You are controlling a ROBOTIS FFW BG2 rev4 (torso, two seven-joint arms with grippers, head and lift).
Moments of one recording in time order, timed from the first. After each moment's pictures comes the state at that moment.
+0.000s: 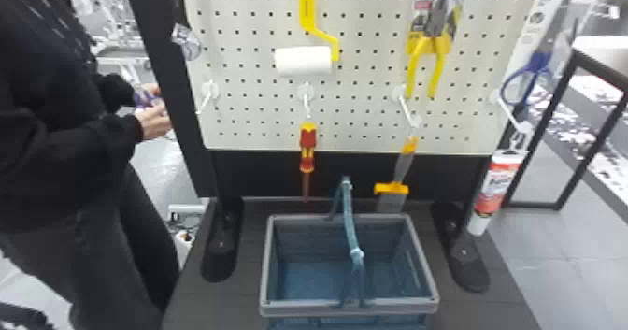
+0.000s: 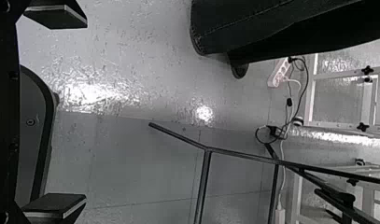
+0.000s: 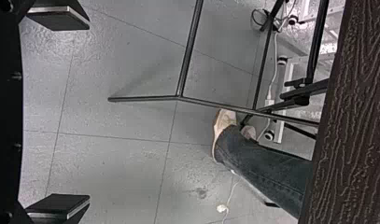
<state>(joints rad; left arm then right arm) -0.05 0.00 -0.07 -0.24 0.20 -0.39 0.04 -0.19 -0.15 -0.48 -0.23 0.55 -0.37 0.24</state>
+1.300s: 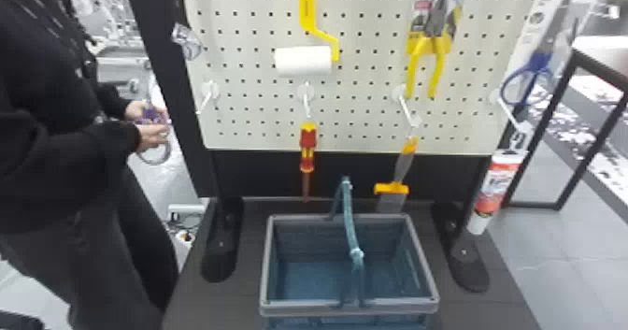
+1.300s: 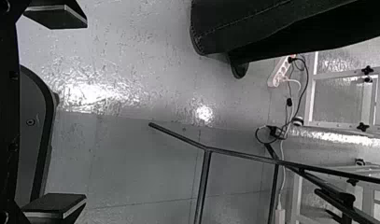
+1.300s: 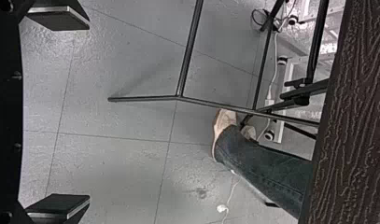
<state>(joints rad) -0.05 0.00 -0.07 -0.24 0.20 -0.39 0.04 -0.19 -0.15 -0.48 -0.23 0.55 -0.37 0.24</state>
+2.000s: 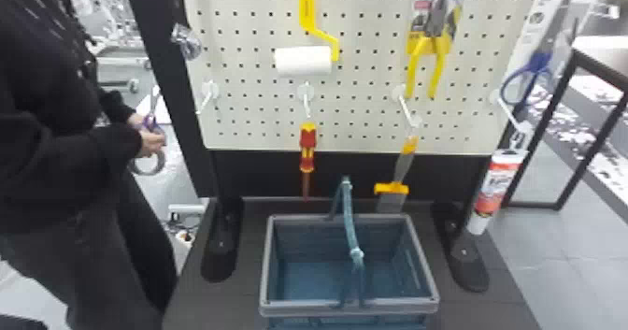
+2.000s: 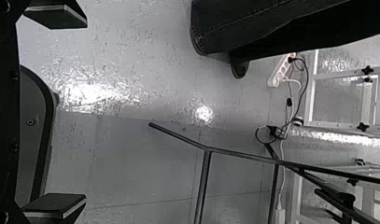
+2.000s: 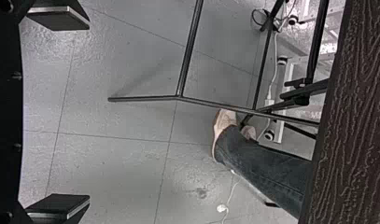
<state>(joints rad) -0.05 0.00 -0.07 -0.24 0.20 -0.39 0.04 -0.19 -0.15 -0.48 -0.23 0.55 -0.37 0.24</state>
